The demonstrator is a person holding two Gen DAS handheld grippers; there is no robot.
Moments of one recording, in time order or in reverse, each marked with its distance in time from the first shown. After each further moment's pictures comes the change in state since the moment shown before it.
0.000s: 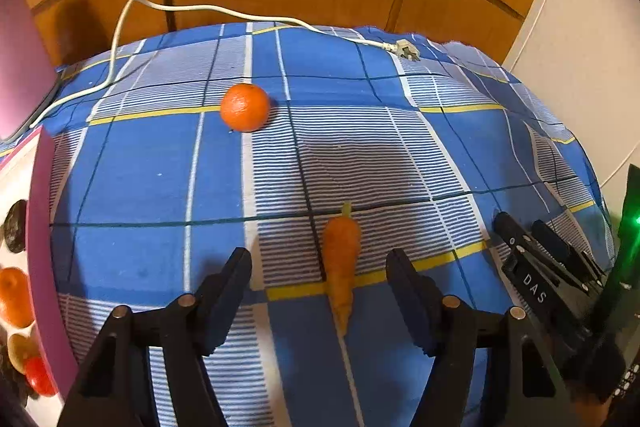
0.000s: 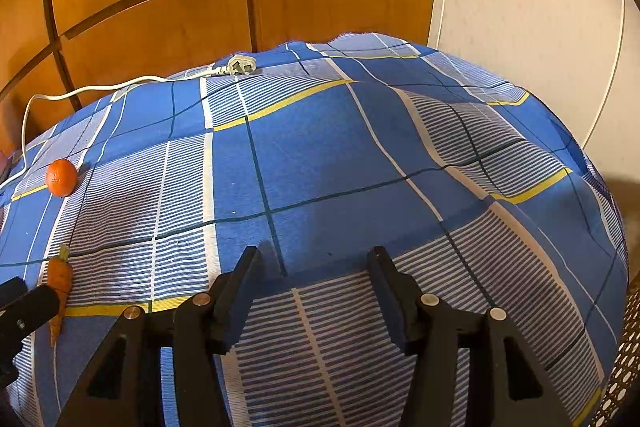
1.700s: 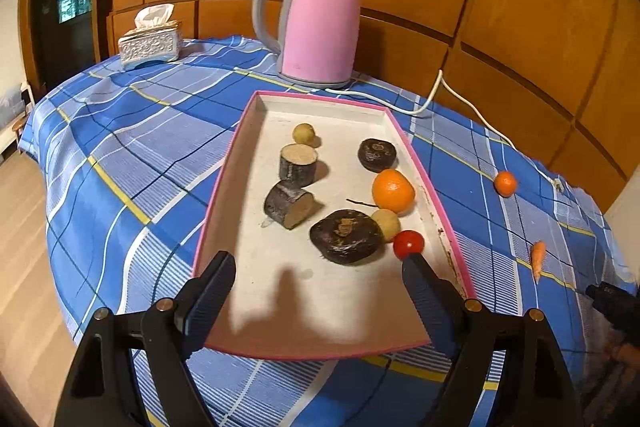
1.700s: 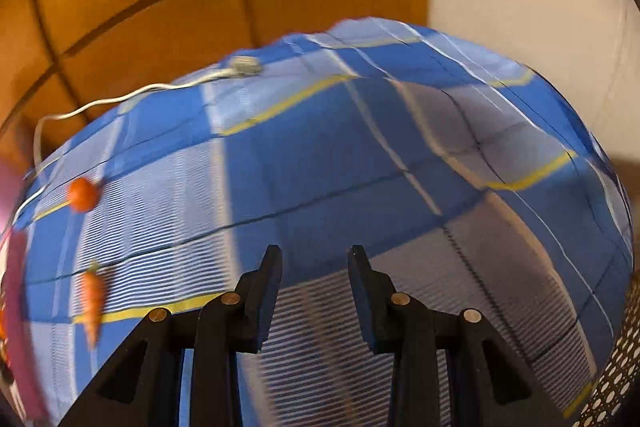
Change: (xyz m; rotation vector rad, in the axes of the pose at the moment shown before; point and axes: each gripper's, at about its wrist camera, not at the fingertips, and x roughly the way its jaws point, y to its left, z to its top) left arm -0.171 0.170 -0.148 -0.491 -0.290 0.373; right arm -0.009 -0.015 0.012 0.089 0.082 0.057
